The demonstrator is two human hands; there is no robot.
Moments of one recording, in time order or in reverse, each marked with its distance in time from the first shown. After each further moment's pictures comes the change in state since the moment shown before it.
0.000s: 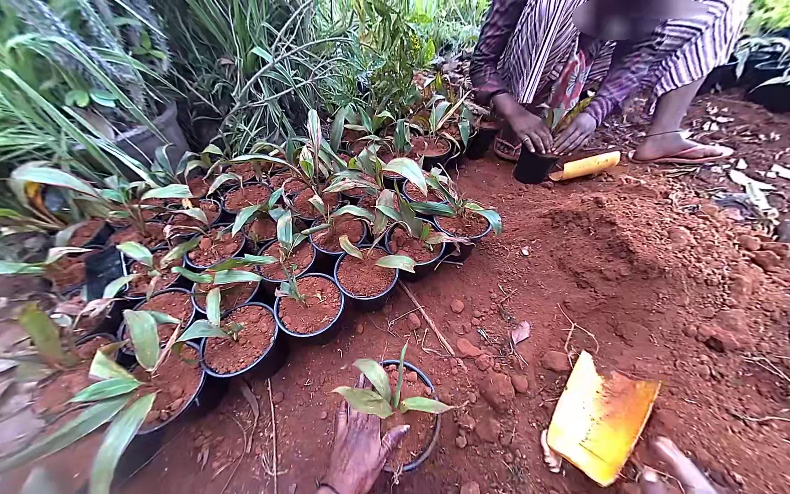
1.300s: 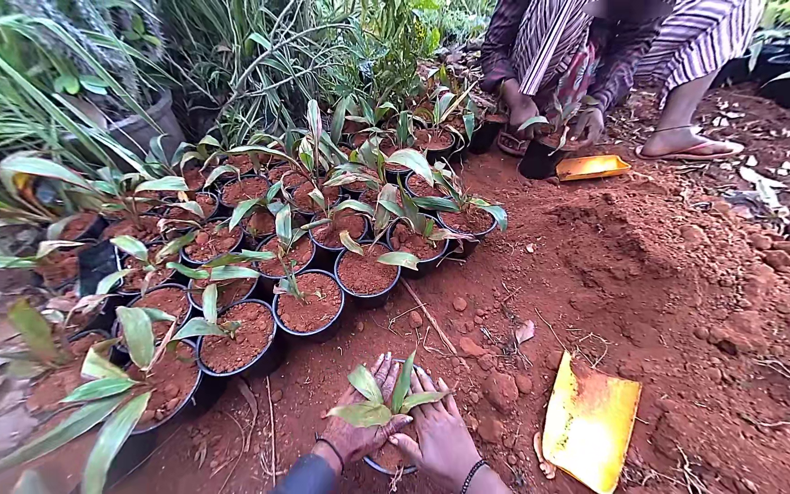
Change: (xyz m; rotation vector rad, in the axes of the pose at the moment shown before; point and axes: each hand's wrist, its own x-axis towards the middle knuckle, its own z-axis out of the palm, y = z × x) left_hand 0.045 -0.031 -0.005 0.006 -0.033 0.359; right_hand -0.024 -0.077 0.157 -0.261 -1.058 -0.521
